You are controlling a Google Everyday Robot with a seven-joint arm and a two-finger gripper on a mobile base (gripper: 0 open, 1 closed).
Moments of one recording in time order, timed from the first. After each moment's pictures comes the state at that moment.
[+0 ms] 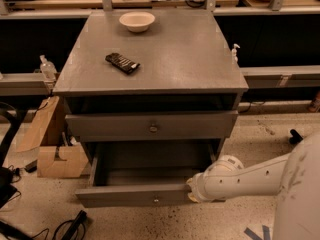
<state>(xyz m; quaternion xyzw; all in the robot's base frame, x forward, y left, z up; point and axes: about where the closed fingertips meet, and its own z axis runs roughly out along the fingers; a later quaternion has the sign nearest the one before) 0.491 -0.132 0.419 -0.74 0.65 -0.02 0.17</state>
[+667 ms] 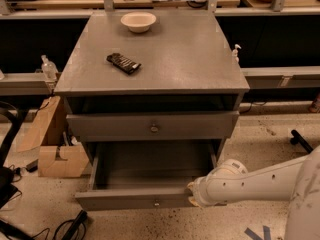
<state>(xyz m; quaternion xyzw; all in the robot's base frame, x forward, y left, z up) 0.476 -0.130 0.420 -0.75 0.64 -0.01 0.17</state>
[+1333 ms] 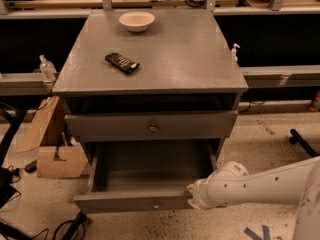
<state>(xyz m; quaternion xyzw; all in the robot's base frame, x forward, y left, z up) 0.464 -0.128 0.421 -0.75 0.63 0.00 0.17</state>
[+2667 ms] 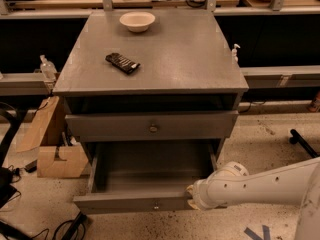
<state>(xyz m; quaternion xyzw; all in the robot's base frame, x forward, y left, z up) 0.463 -0.127 0.423 -0.75 0.63 0.00 0.17</state>
